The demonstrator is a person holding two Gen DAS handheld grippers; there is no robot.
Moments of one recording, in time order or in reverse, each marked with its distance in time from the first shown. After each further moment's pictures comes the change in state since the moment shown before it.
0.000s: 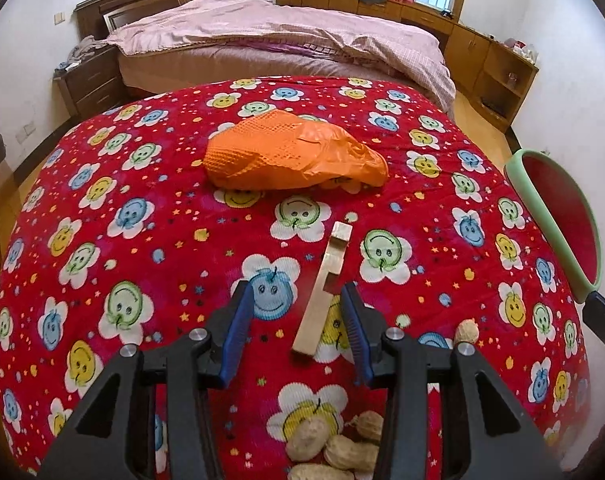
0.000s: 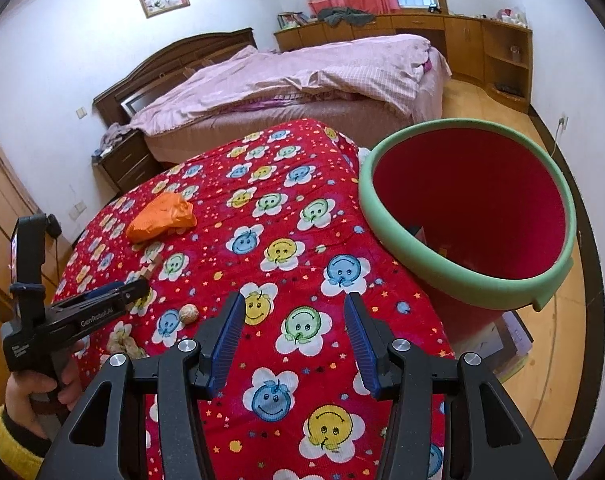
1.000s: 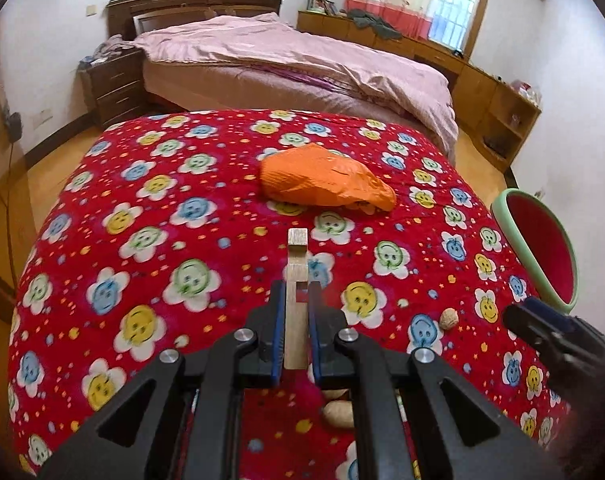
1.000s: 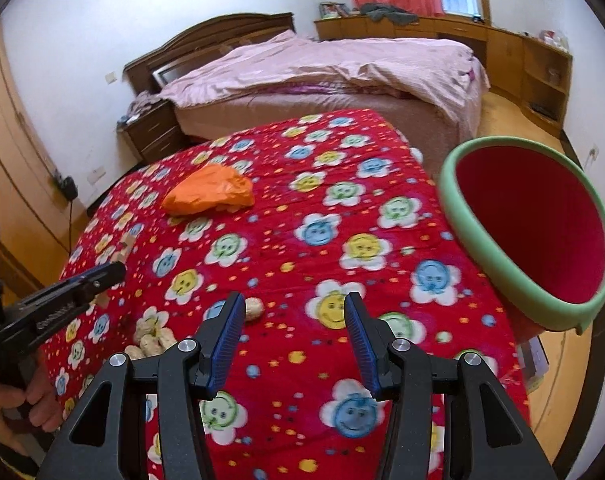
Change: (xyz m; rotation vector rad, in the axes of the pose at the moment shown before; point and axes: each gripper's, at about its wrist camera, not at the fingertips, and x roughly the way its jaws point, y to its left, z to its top) left arm -0.060 0.034 -0.021 -0.110 -0.108 -0.016; right arm 0.022 0.061 -0.003 -0.142 0.049 0.056
